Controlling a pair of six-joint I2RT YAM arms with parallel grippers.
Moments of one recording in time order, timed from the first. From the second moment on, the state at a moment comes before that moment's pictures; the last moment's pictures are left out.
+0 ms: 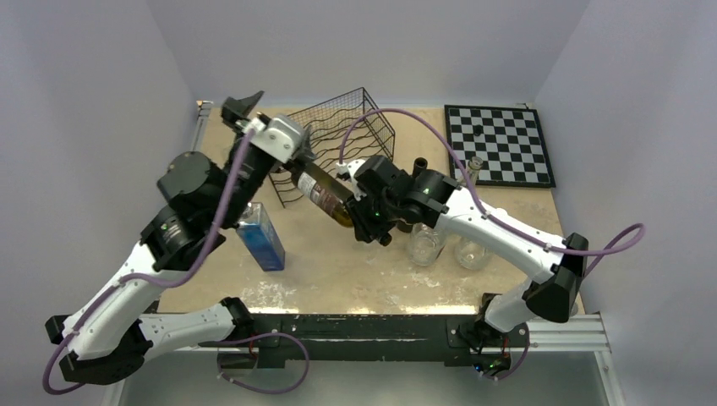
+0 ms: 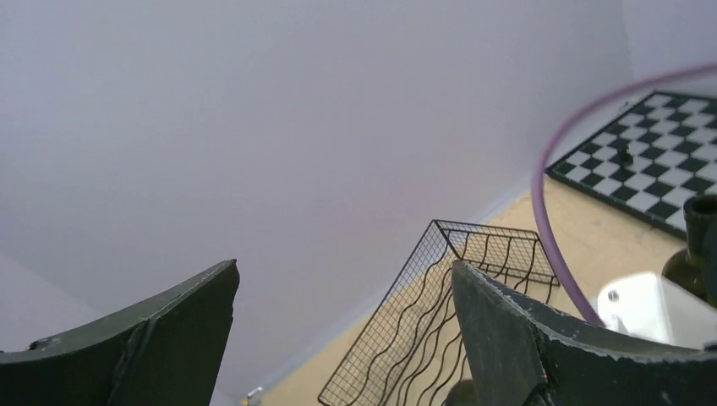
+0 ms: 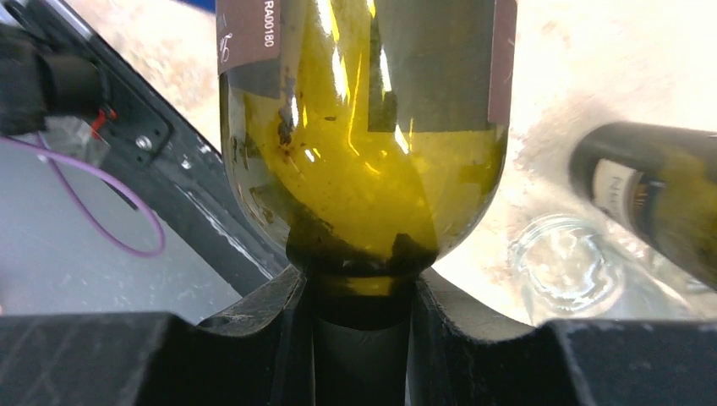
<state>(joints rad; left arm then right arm) -0.89 0.97 1.37 -0.19 -0.37 0.67 0.97 1.48 1.57 -1.00 -0.01 0.30</state>
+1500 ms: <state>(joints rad) -0.88 0.80 1.59 -0.76 -0.49 0.02 1.03 1.88 1.39 -0.49 0.13 0.42</state>
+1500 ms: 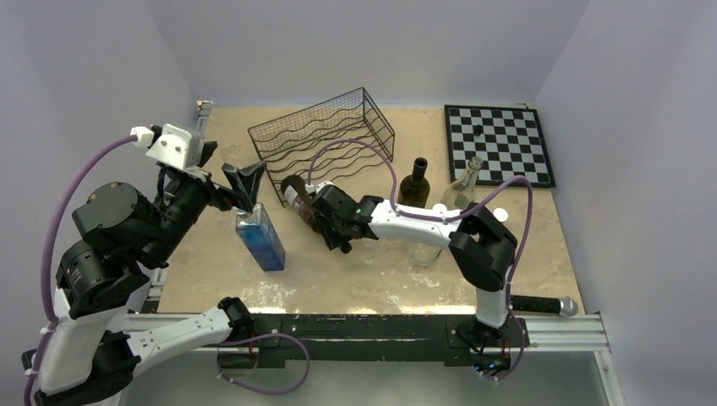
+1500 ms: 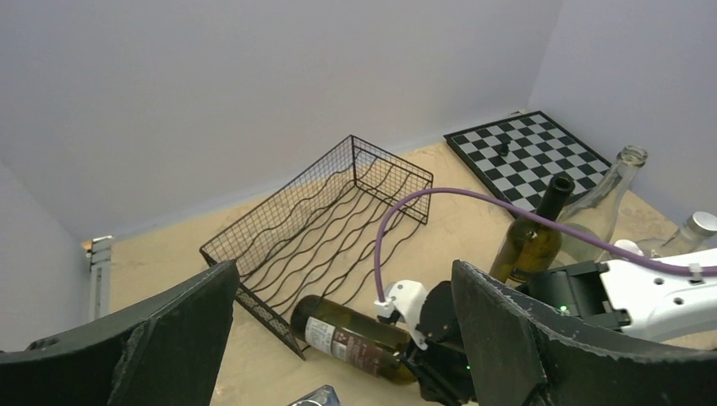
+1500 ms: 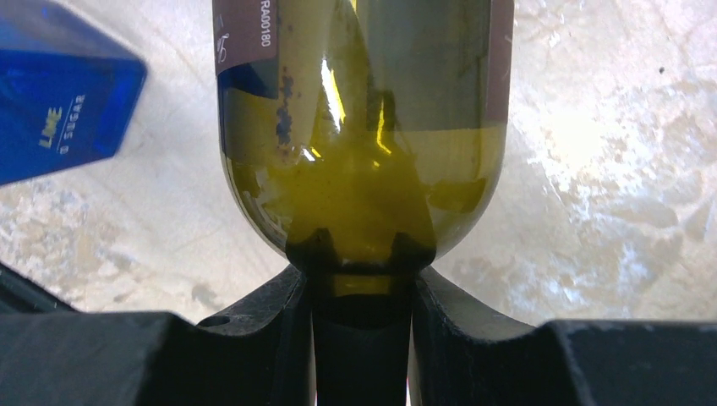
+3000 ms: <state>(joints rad) -0.88 0.87 1.73 -1.08 -0.38 -0.24 1.00 2.44 2.04 -0.37 0.27 0.51</state>
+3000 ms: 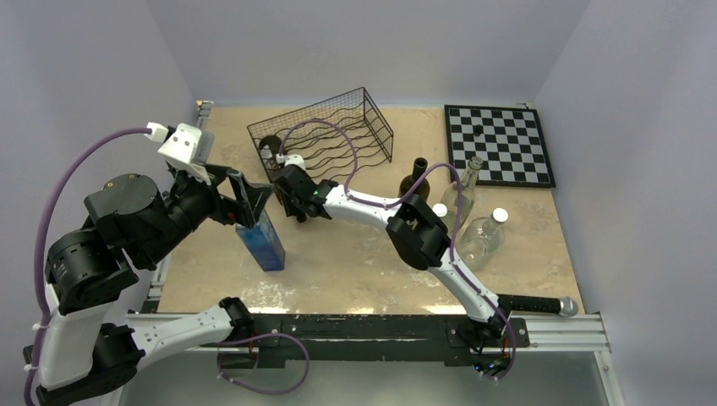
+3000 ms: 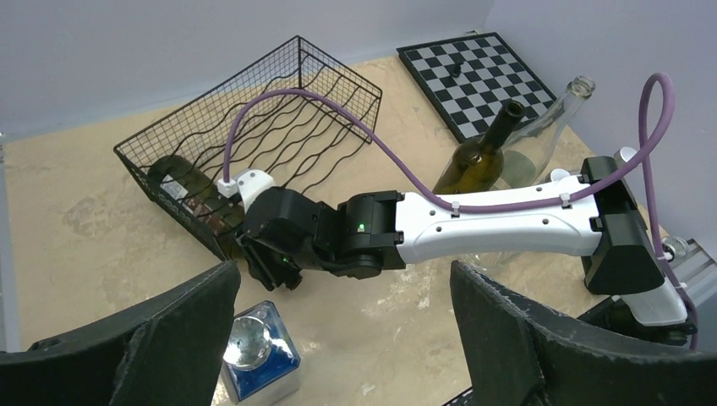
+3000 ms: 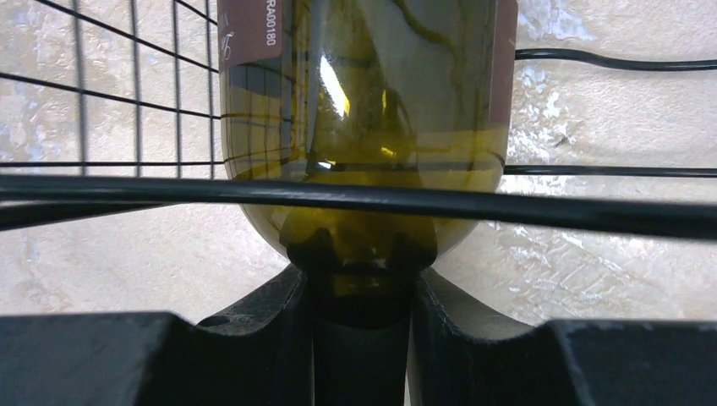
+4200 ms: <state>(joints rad) -0.88 0.85 1.73 -1.05 -0.41 -0.13 0.97 1.98 1.94 -0.51 0.16 0.43</state>
